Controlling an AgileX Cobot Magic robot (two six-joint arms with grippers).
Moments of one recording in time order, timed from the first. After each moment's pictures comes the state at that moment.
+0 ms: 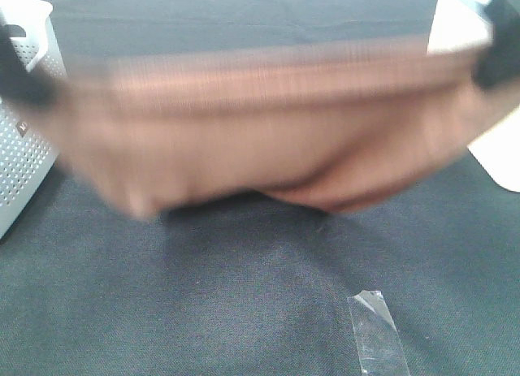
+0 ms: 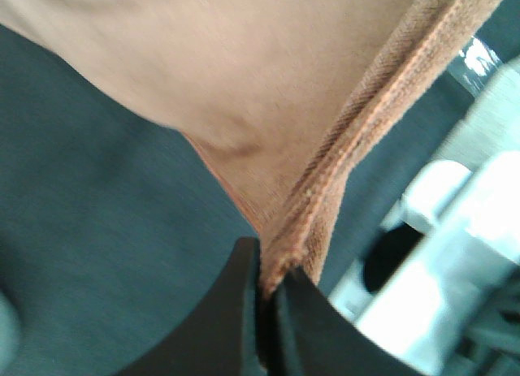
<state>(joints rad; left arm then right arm) -0.36 1.31 -1.19 -0.28 1.15 0.43 0.32 1.27 -1.21 0.08 1.19 -0.16</state>
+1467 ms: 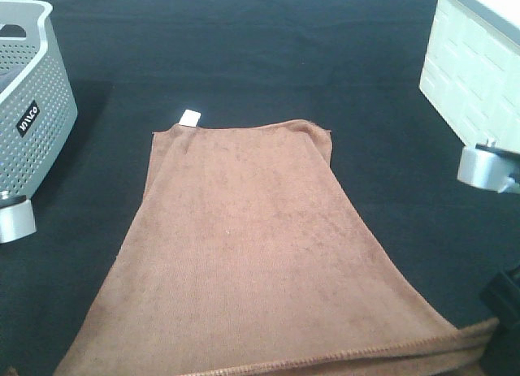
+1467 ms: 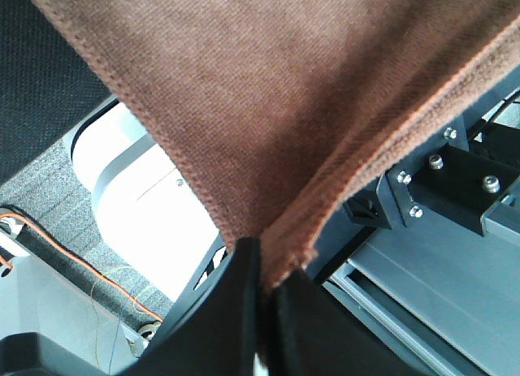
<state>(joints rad) -0.35 1.25 -0.60 -0.53 1.16 0.35 0.31 1.15 -0.64 0.38 1.19 -0.14</state>
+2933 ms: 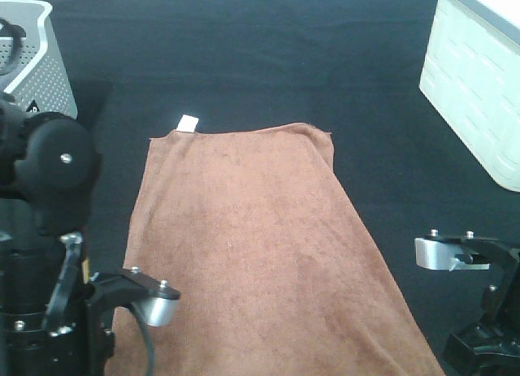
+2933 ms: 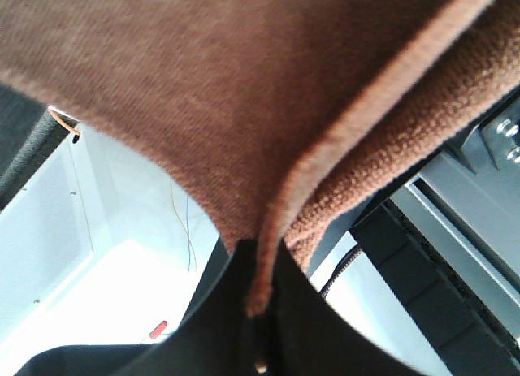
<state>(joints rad) -0.70 1.78 -0.83 -0.43 1.18 0.29 0.30 1.52 -0.56 0.35 1.07 -0.27</state>
